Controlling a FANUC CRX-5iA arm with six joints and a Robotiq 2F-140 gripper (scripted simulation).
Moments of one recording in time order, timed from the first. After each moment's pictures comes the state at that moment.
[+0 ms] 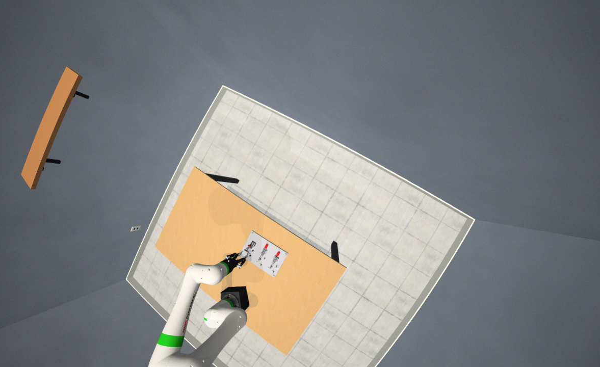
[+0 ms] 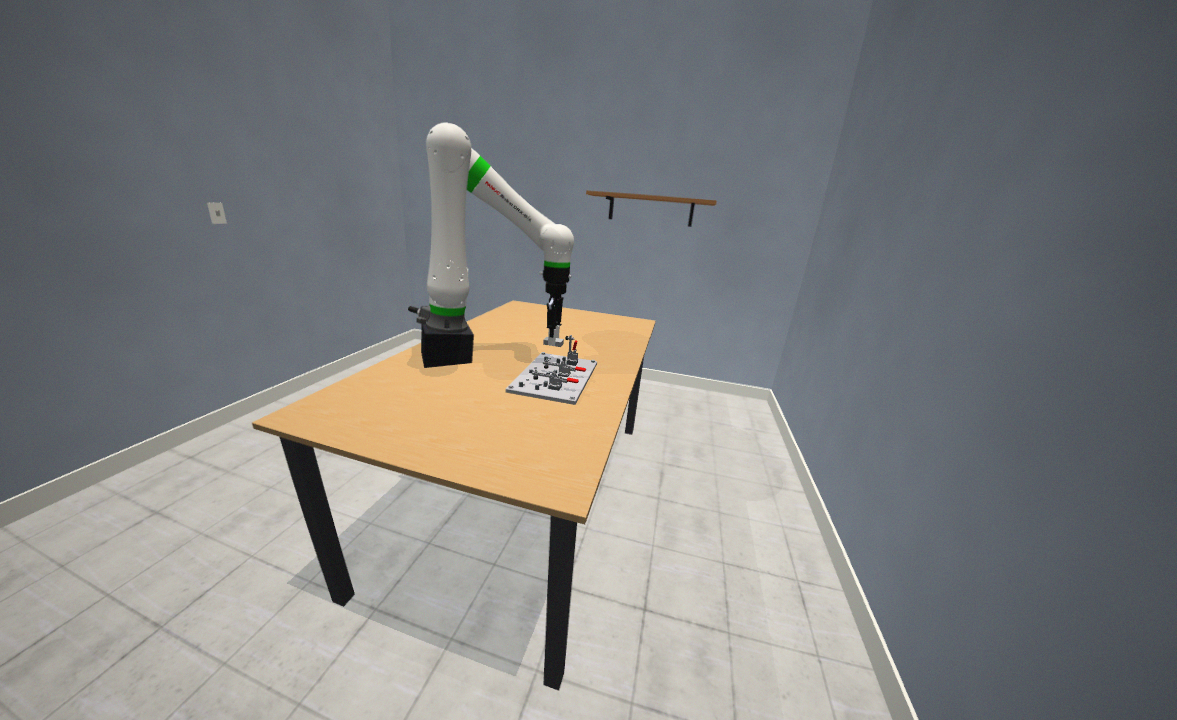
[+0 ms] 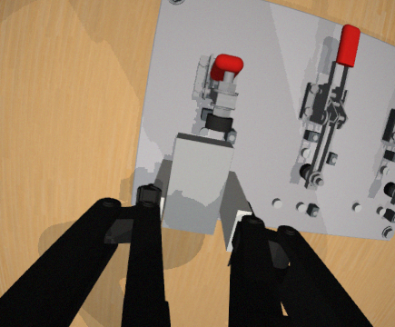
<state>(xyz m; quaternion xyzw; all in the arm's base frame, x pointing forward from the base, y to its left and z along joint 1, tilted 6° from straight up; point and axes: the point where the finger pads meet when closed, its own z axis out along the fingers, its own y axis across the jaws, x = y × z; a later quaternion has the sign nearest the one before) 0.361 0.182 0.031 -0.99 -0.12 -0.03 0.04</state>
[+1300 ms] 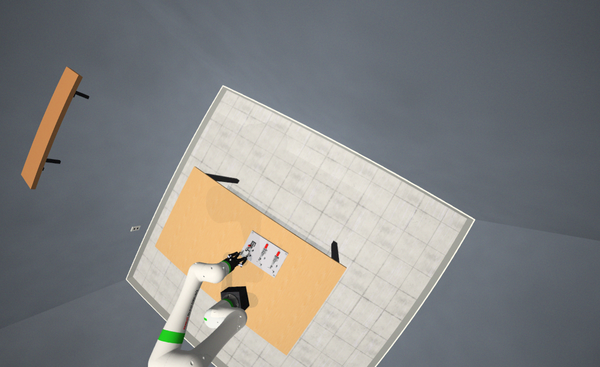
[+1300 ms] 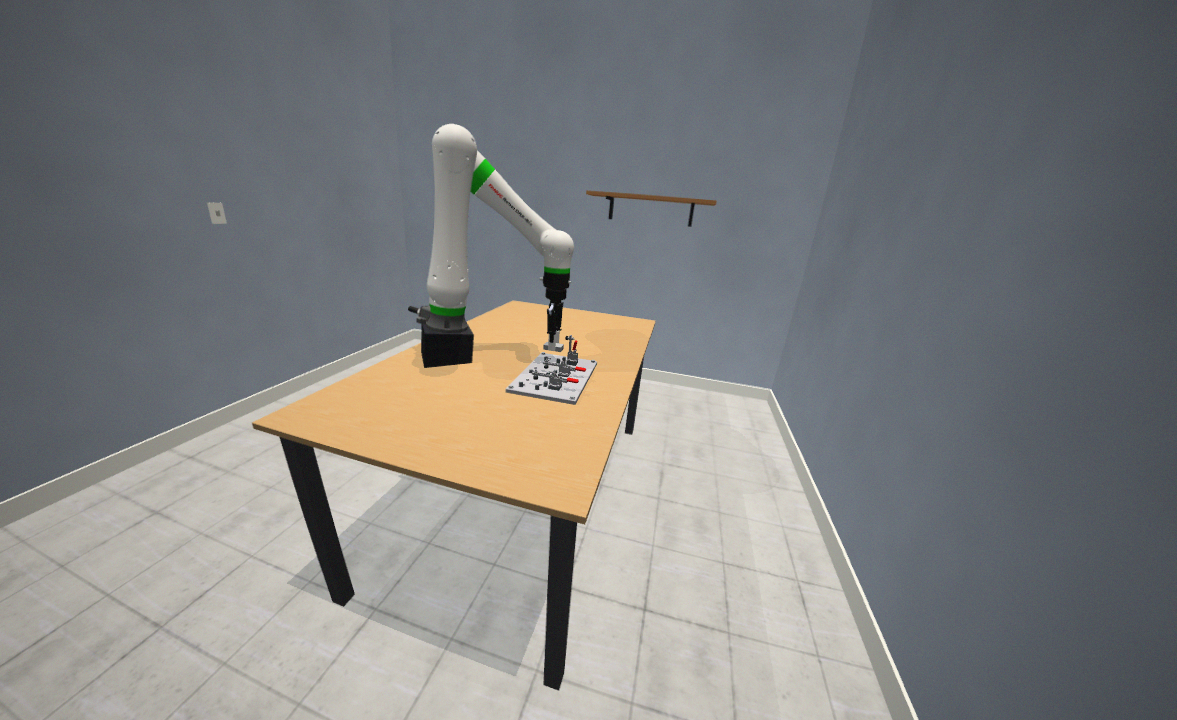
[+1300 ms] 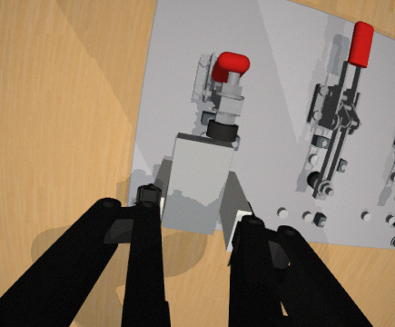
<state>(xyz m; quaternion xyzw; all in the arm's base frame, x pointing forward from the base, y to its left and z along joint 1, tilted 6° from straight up) 0.363 0.184 0.011 -0.99 -0.12 -0.03 0.04</state>
